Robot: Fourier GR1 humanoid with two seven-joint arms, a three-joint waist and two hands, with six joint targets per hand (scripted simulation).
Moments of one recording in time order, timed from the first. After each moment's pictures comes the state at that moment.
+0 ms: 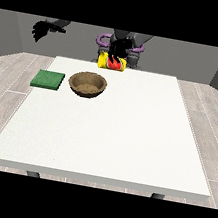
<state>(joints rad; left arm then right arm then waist) -0.99 0.11 -0.57 -0.55 -1.31 0.35 0.33 -0.21 -0.39 -0.34 -1.02 -0.22 0.47 -0.30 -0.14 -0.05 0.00</state>
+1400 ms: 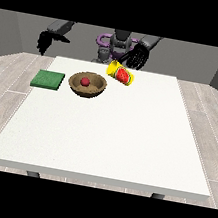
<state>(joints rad) -0.80 0.02 -0.25 -0.82 -0.97 0.47 0.31 -0.23 -0.35 -0.37 -0.99 -0.24 0.38 -0.25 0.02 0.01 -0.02</state>
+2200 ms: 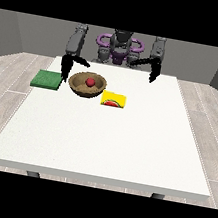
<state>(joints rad) -0.49 0.03 -0.11 -1.14 -0.16 0.24 -0.23 -0.37 -0.14 -0.32 -1.00 -0.17 0.08 -0.28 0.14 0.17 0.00</state>
